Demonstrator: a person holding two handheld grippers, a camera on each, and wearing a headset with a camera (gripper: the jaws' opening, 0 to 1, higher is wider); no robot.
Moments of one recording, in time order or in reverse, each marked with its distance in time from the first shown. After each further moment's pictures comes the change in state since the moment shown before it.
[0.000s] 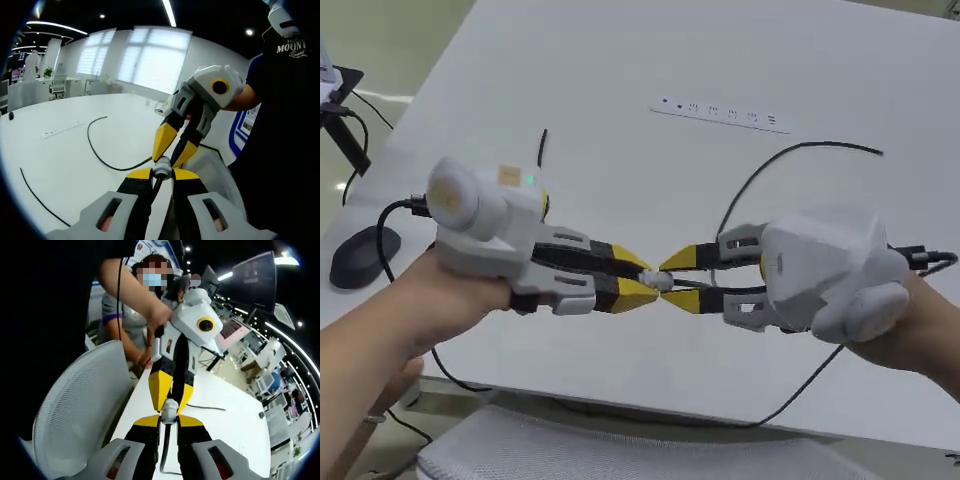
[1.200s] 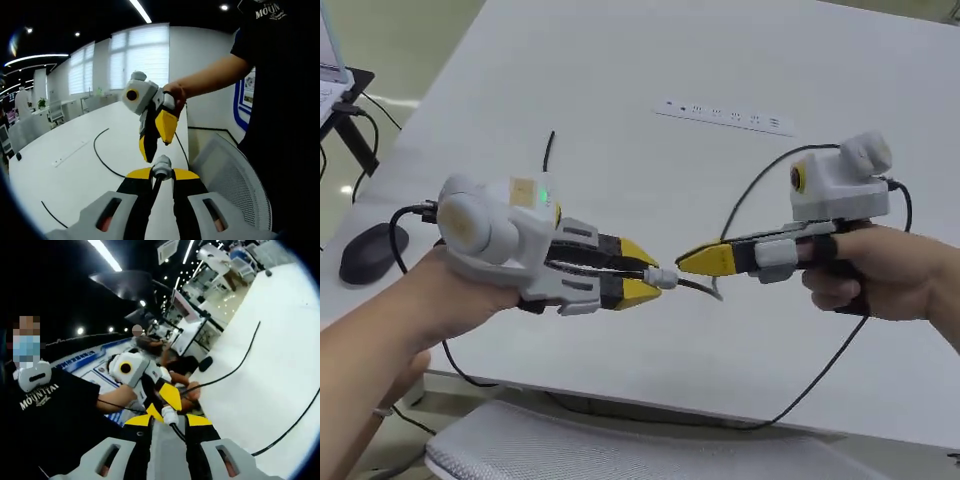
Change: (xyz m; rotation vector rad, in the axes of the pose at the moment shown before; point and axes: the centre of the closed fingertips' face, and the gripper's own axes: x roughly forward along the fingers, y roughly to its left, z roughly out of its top) left arm 0.003 -0.011 0.000 0.292 0.046 0.030; right arm -0.017 -0.007 0.001 1.381 -0.391 0.613
